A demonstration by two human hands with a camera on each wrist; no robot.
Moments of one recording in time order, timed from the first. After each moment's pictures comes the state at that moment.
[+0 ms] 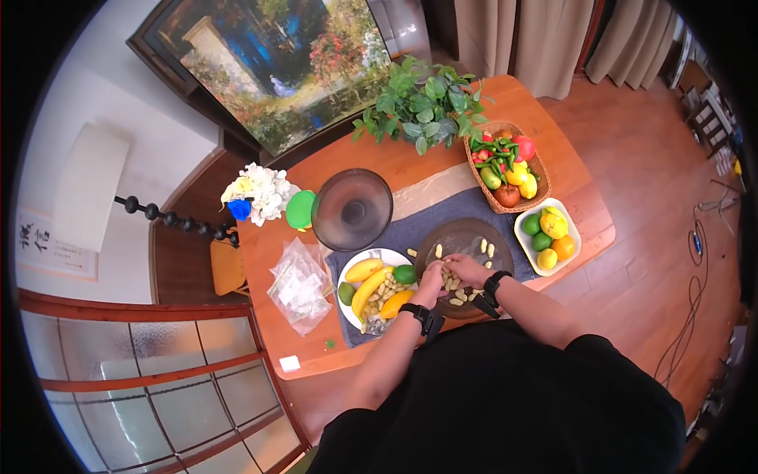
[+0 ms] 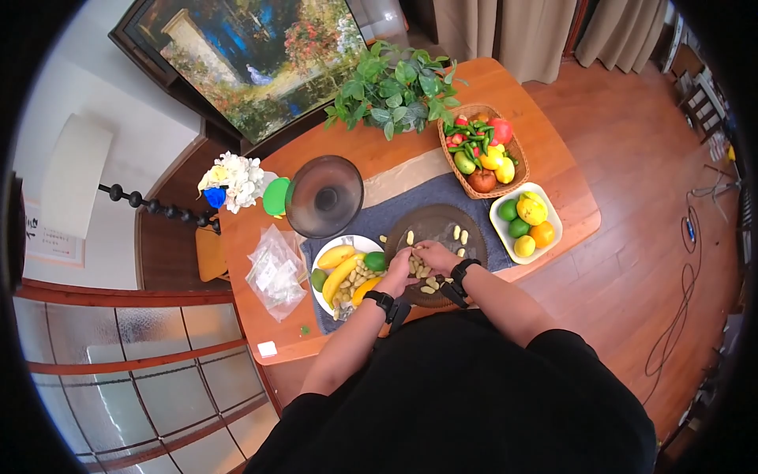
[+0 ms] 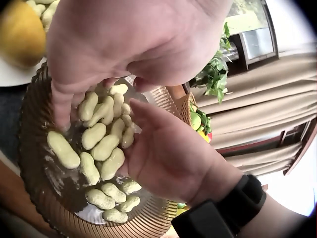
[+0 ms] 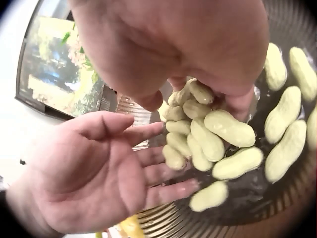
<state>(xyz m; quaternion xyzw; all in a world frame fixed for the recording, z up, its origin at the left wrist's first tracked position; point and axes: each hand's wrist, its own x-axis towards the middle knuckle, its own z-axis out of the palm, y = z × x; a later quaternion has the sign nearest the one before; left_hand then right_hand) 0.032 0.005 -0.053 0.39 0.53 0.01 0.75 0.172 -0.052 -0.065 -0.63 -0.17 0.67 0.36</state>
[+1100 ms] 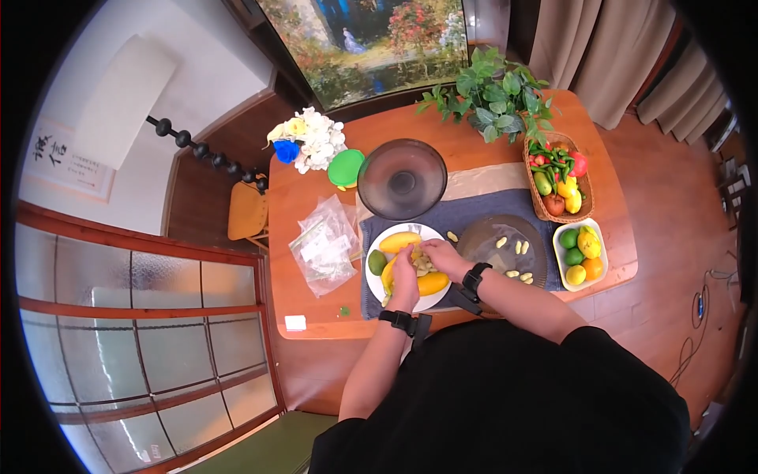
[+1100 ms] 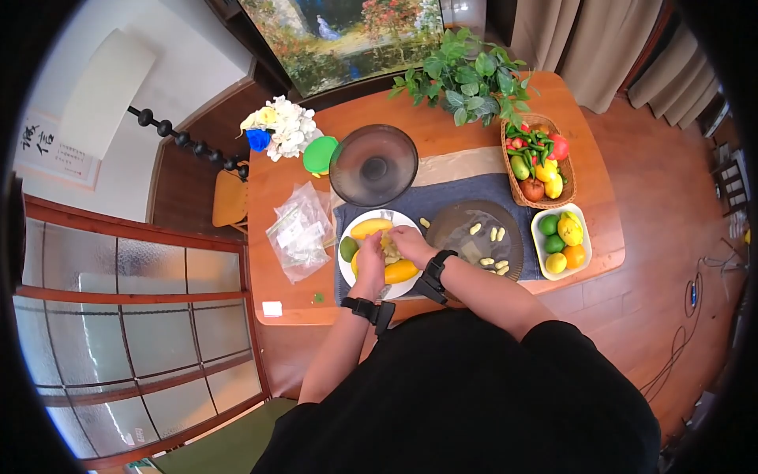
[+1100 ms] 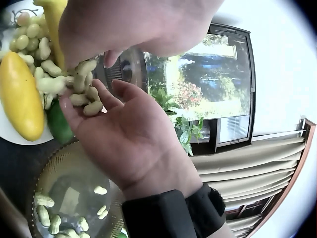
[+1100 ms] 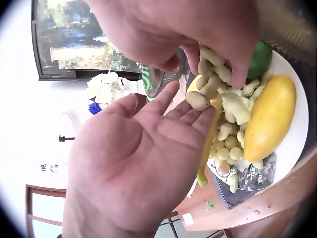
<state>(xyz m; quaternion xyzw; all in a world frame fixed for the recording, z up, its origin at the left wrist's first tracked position) -0.089 0.036 -0.021 0.24 0.55 0.41 0.68 0.036 0.035 -0.052 -0.57 -0.28 0.65 0.42</state>
